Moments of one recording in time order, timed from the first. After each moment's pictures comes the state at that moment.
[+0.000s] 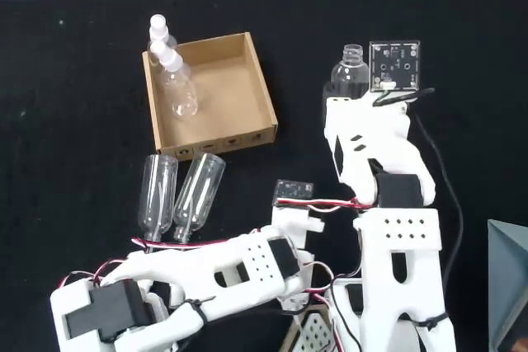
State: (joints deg) left arm 62.8 -8.7 44.2 51.6 55.3; right arm -0.2 -47.7 48.7 37.6 1.4
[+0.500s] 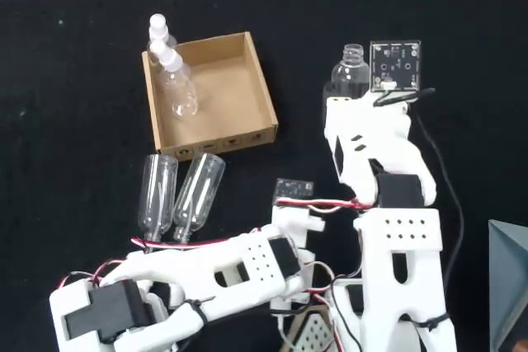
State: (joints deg) left arm 62.5 -8.7 43.7 52.0 55.5; right arm -0.2 -47.7 48.7 37.6 1.4
